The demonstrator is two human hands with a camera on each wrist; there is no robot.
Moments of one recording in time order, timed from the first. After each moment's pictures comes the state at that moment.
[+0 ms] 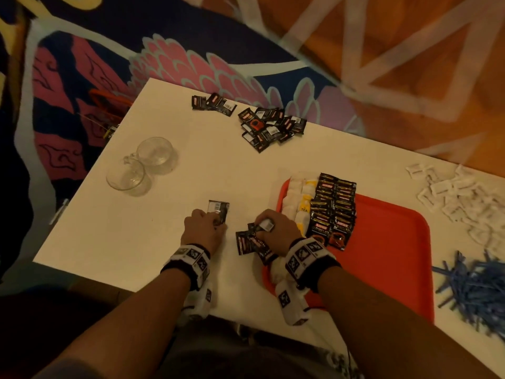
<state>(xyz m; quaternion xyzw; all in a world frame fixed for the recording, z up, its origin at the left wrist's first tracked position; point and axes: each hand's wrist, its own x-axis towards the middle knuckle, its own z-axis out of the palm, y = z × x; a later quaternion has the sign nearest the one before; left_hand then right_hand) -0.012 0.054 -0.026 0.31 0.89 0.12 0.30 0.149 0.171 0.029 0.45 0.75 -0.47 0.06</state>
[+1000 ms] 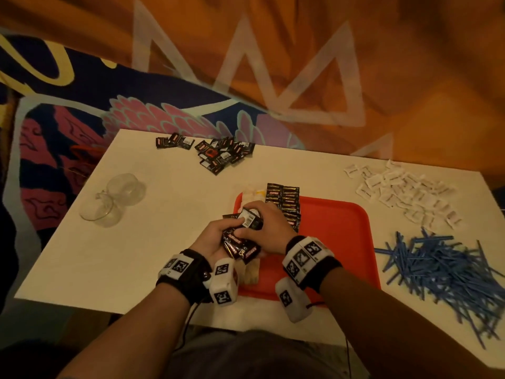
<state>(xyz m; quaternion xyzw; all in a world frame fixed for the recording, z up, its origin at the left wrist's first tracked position) 0.124 0.105 0.114 -0.04 0.42 0.54 0.73 0.246 0.193 0.117 0.40 0.79 -0.47 -0.07</state>
